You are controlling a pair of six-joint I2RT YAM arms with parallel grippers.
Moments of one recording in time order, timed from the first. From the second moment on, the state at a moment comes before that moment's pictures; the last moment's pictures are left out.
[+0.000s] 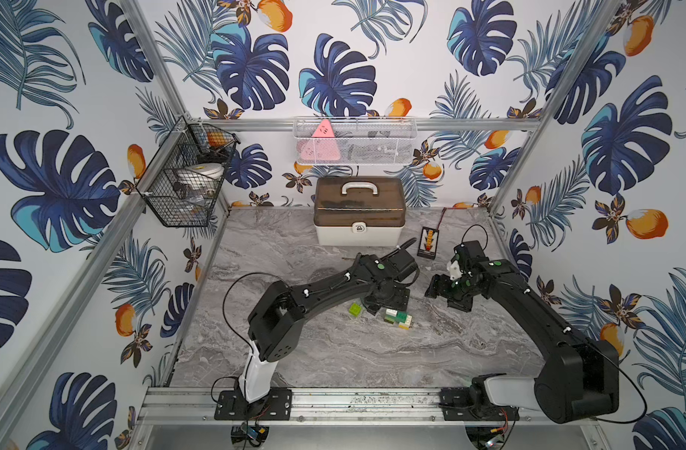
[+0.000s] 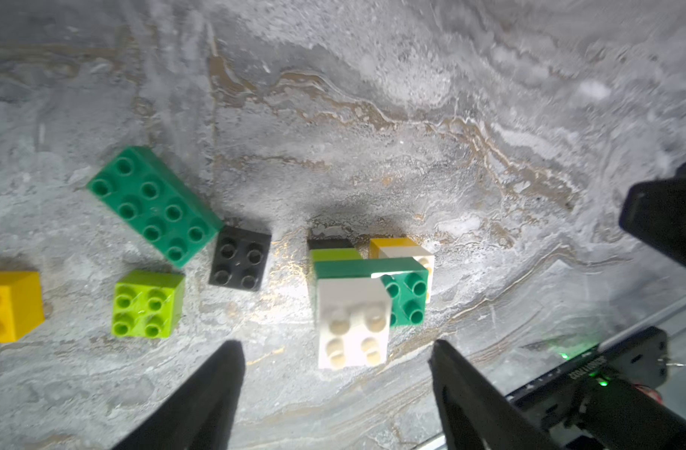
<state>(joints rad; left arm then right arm) -0.87 1.93 1.64 -0.91 0.02 -0.69 0.19 1.35 1.03 -0.96 -0.22 0.47</state>
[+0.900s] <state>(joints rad) -0.66 1.72 1.26 -0.81 0.06 -0.72 0.54 1.59 1.21 -1.00 -0.16 0.45</state>
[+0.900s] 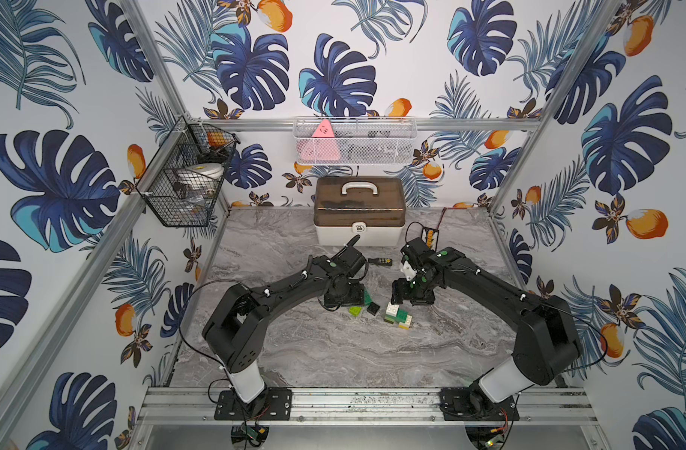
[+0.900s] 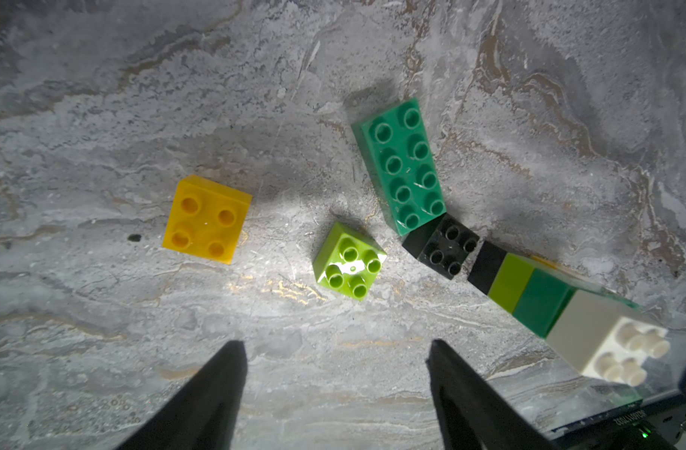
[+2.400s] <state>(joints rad) -0.65 1.74 1.28 -0.81 0.04 -0.72 0.61 1.63 1.18 -1.01 -0.14 0.43</state>
